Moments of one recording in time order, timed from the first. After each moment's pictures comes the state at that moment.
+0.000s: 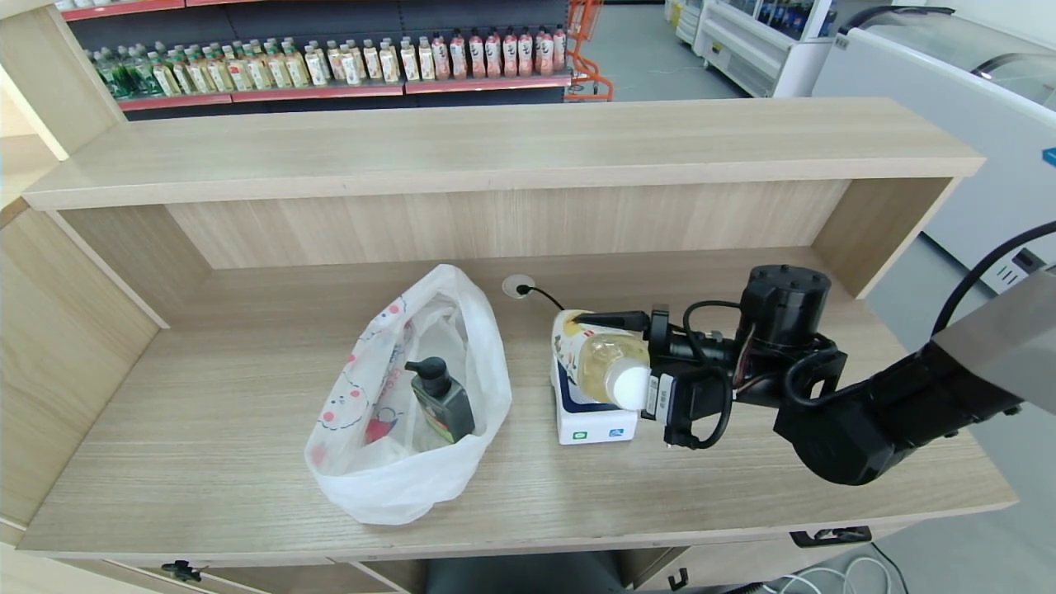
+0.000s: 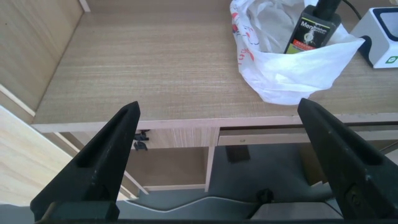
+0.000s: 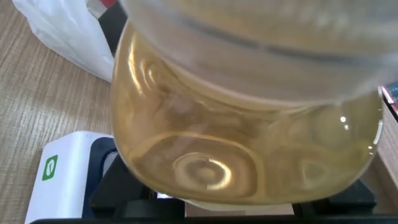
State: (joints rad) left arm 0.00 0.00 0.00 0.00 -0.01 0.00; right arm 0.45 2.04 -0.91 -1.10 0.82 -1.32
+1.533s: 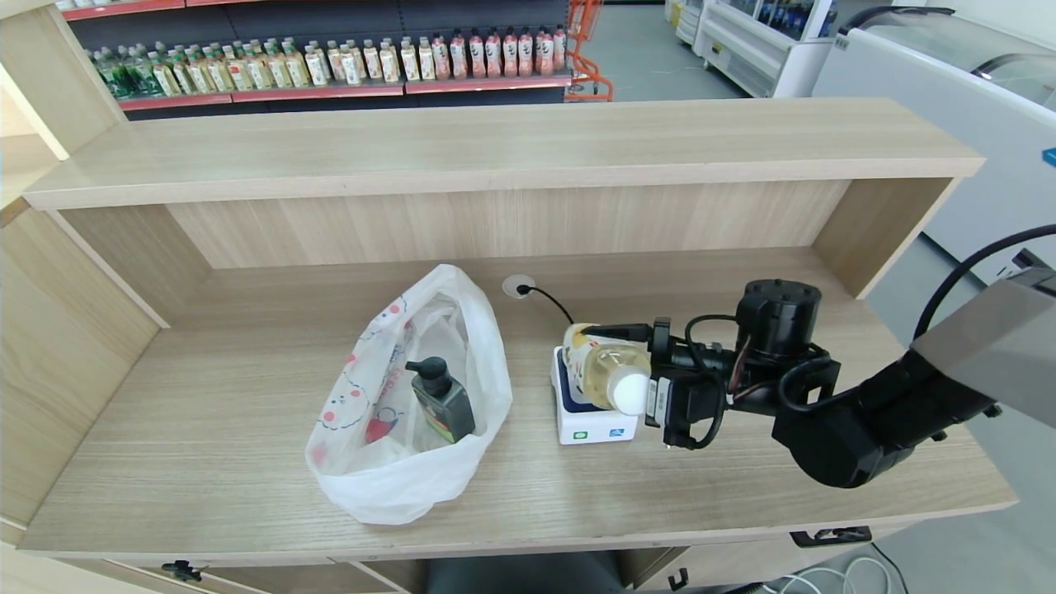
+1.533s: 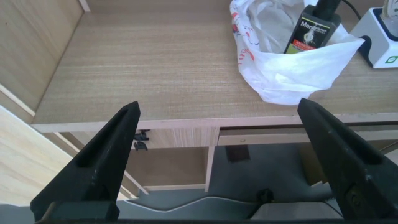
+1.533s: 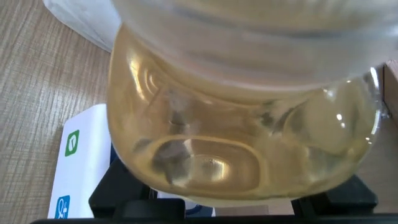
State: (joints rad) left arm 0.00 0.00 0.00 0.00 -0.01 0.00; right arm 0.42 2.07 -0.89 -1.10 0.80 -1.28
